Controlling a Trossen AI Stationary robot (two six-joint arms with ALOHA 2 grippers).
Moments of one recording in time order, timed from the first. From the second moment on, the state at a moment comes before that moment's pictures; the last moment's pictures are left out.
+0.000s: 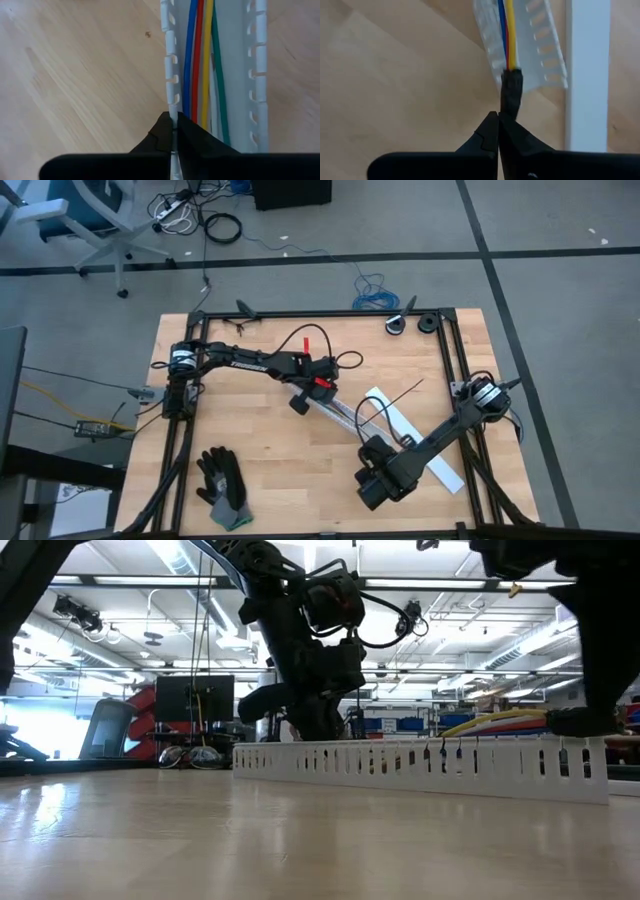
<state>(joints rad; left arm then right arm) 0.11 2.00 1.37 -0.54 -0.04 0.85 0.66 2.00 1.57 -1.28 0.26 1.61</state>
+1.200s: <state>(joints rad) 0.11 2.00 1.37 -0.55 -0.02 0.84 0.66 1.99 1.55 -1.27 0.28 1.60</state>
